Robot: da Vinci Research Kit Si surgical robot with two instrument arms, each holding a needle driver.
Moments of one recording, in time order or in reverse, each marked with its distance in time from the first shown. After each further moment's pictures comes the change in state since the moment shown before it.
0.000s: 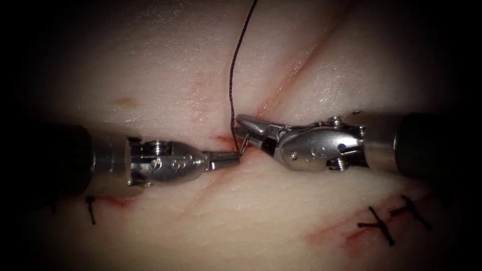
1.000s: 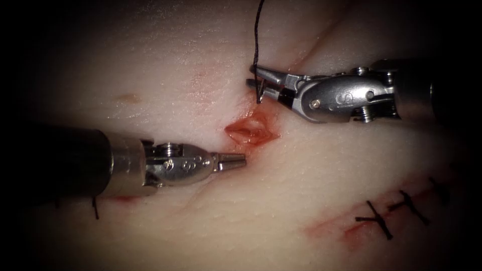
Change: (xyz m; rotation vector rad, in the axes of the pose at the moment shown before) right arm 0.001 0.012 0.000 -0.140 0.002 0.259; left arm -0.005 0.002 0.002 -0.028 -0.032 -0.036
